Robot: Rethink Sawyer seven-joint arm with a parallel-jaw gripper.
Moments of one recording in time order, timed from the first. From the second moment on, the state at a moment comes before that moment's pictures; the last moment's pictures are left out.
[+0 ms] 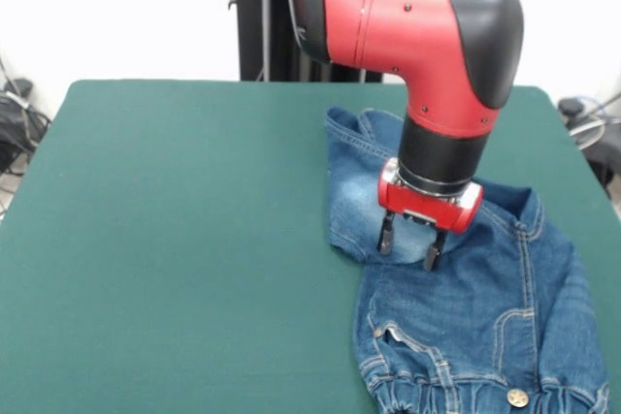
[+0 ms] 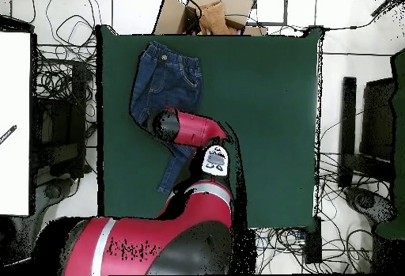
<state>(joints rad) 0.01 -0.31 -0.13 1.50 0.19 0.30 1.95</state>
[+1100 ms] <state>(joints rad) 0.05 -0.31 -0.13 1.51 0.19 0.29 1.95</state>
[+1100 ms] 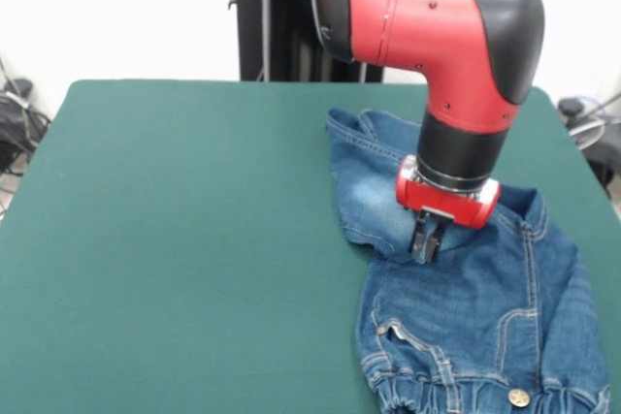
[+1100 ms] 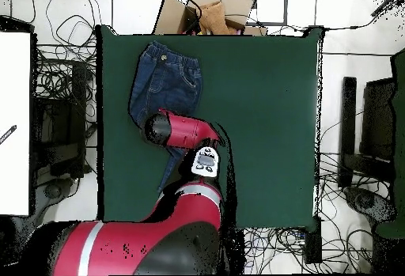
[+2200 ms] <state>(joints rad) 0.07 -0.34 -0.13 1.58 0.18 0.19 1.95</state>
